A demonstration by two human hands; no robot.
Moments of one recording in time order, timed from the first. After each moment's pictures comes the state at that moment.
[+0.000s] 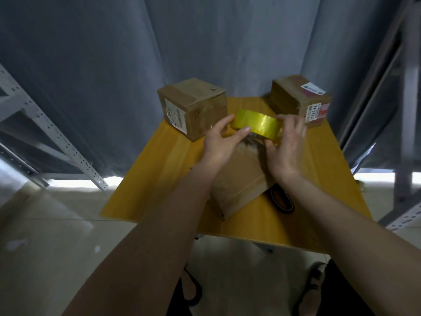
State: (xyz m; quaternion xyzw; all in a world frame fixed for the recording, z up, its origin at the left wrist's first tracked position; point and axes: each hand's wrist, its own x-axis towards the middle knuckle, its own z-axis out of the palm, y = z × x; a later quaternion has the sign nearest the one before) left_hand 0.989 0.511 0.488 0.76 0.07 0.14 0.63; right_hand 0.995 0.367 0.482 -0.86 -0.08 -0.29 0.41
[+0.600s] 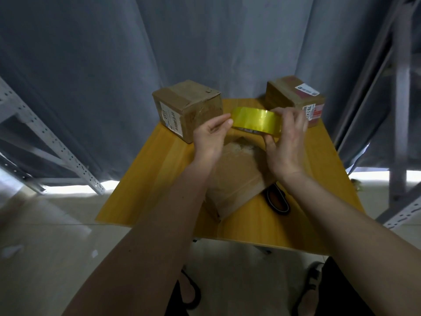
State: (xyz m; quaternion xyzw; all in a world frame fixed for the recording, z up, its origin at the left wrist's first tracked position) left_hand 0.986 0.509 0.508 0.70 0.09 0.20 0.68; right_hand 0.994 0.358 0.499 -0.87 -0.09 -0.30 0.39
